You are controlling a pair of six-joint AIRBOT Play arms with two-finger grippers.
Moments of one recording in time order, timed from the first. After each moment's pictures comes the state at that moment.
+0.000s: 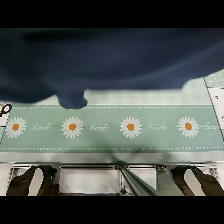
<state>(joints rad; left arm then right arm) 0.43 -0.60 1.91 1.07 -1.23 -1.45 -0.39 -0.79 1.99 -0.97 1.36 1.37</state>
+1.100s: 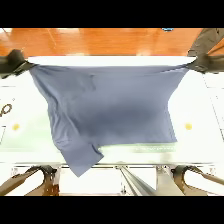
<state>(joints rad) 0.22 -1.18 1.28 1.00 -1.04 -1.52 -0.28 -1.36 1.40 -0.96 1.13 1.25</state>
